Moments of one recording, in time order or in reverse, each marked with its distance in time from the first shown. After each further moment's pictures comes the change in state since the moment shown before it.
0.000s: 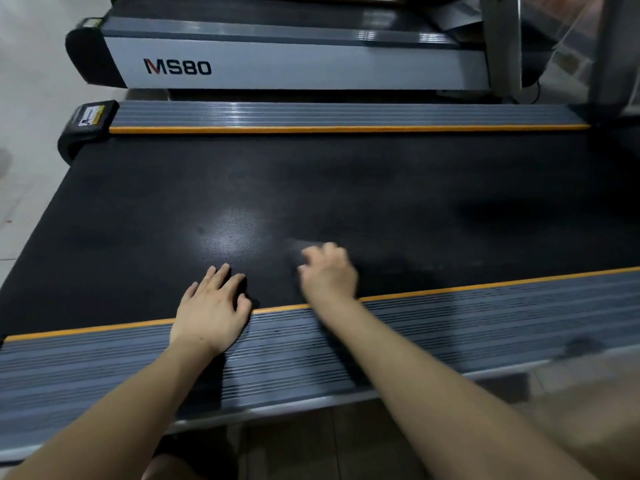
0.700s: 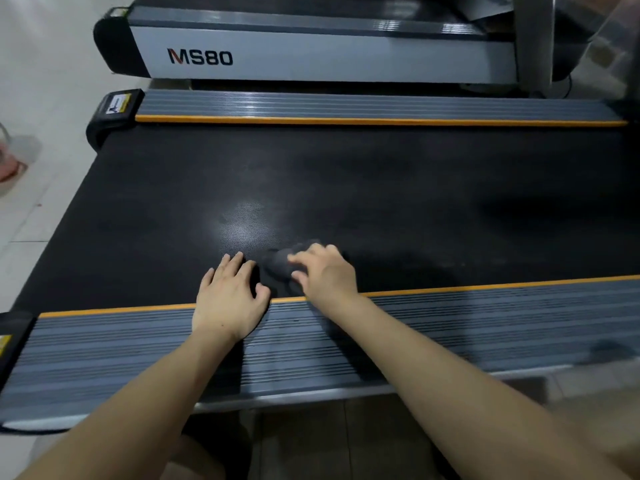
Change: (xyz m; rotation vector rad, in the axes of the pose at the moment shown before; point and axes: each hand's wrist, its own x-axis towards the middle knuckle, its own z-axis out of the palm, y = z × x) left_hand -0.006 0.003 -0.005 -0.060 0.063 -0.069; right_hand -0.009 -0.021 0.007 0.124 -0.113 -0.255
